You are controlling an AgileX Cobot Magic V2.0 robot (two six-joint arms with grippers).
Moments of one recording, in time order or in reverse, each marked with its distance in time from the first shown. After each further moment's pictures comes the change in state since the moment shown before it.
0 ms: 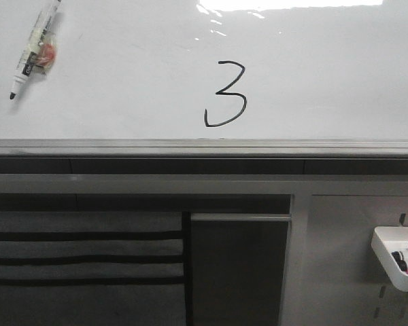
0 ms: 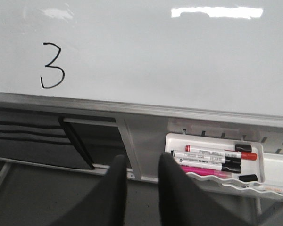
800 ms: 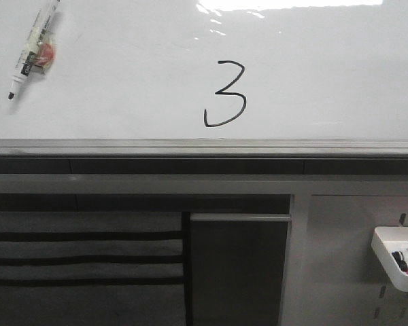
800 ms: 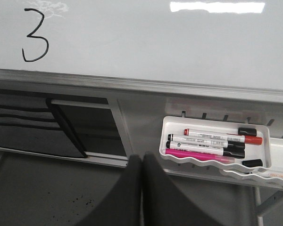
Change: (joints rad) left arm 0.002 -0.077 0.193 -0.024 -0.141 -0.085; right arm 0.000 -0.075 0.205 -0.013 -0.095 0.009
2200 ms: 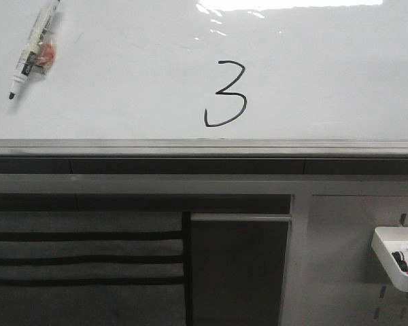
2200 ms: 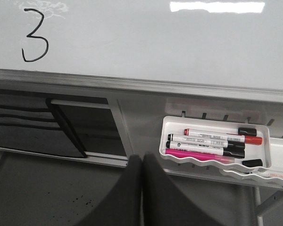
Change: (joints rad) left arm 0.208 -0.469 0.538 0.201 -0.543 -0.213; right arm 0.000 0.000 0.002 -0.003 0.000 0.001
